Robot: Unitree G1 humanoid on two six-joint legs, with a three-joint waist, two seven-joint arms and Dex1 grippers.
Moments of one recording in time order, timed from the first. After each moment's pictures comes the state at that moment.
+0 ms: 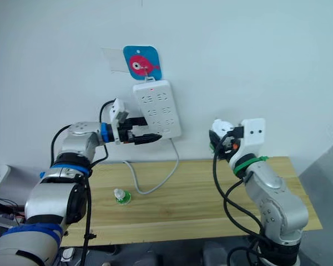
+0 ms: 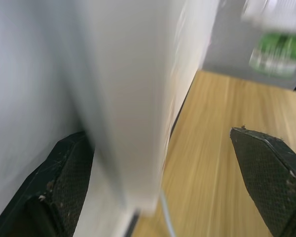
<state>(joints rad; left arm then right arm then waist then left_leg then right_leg) -0.92 0.52 0.08 0.94 -0.15 0.01 -1.34 -0.29 -0.12 -0.19 -0.72 0.45 1.01 0.09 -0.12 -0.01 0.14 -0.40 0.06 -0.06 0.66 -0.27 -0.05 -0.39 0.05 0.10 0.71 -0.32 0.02</state>
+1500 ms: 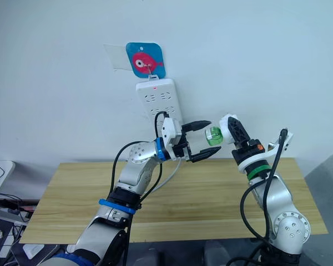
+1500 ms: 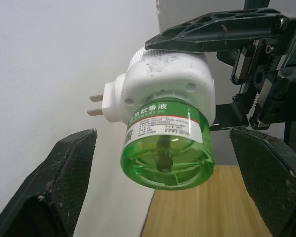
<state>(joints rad) -0.66 0.06 -0.15 0.37 -0.25 -0.14 -1.01 -0.16 -0.04 -0.28 -0.59 1.51 0.62 -0.39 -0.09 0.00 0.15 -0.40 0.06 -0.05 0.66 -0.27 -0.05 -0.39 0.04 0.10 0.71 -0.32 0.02</state>
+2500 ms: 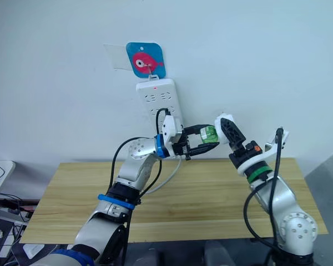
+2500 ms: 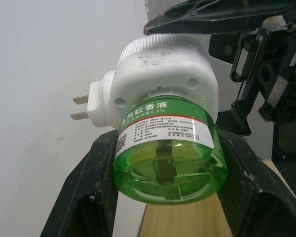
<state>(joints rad) -0.72 0.12 -0.15 0.42 -0.26 -0.18 -1.13 -0.09 -0.36 -0.19 -0.59 1.77 0.57 -0.39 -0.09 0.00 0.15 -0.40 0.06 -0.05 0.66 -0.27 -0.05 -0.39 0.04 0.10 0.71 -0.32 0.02</state>
